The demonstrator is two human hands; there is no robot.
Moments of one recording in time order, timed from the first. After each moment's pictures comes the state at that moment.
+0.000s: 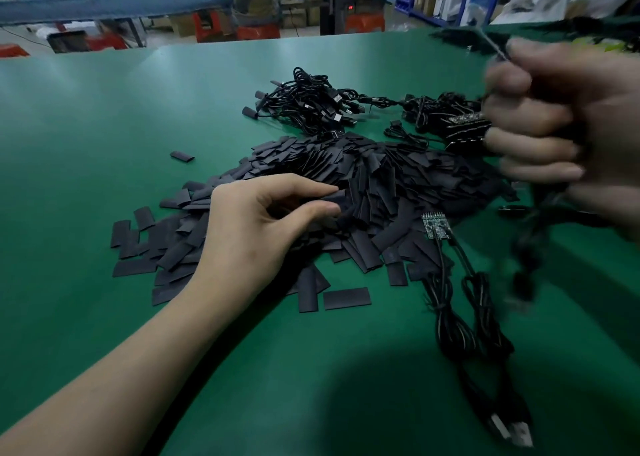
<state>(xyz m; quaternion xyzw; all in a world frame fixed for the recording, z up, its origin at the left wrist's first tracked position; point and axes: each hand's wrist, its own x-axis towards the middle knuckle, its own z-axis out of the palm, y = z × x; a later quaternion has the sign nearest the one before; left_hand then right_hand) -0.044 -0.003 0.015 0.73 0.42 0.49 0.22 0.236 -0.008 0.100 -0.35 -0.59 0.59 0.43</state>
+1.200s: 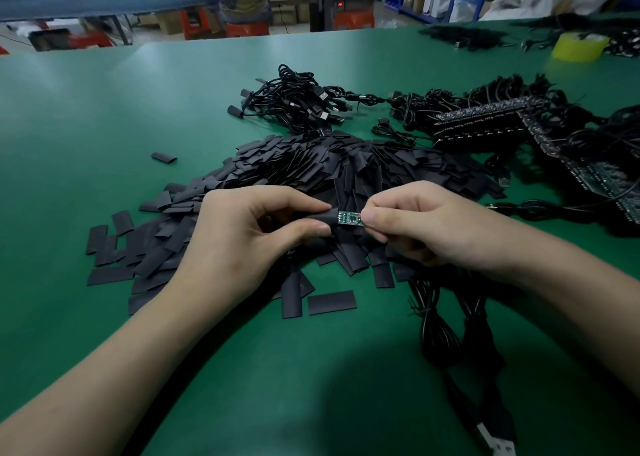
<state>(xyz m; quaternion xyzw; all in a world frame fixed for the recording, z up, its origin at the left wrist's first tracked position) -0.046 0.000 0.013 0.77 0.42 0.43 0.22 0.188 -0.011 0.033 -0.46 -0.70 0.49 0.25</state>
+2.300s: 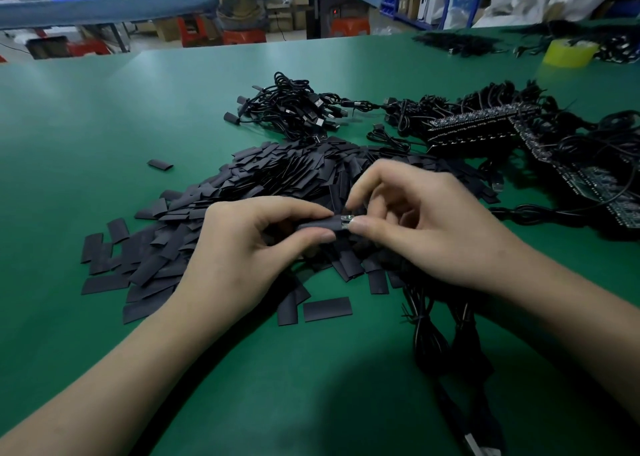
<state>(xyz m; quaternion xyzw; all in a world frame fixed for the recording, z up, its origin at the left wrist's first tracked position) -0.042 -0.003 0.011 0.79 0.38 0.44 0.18 0.188 -0.015 0.028 -0.44 -0.78 0.26 0.36</state>
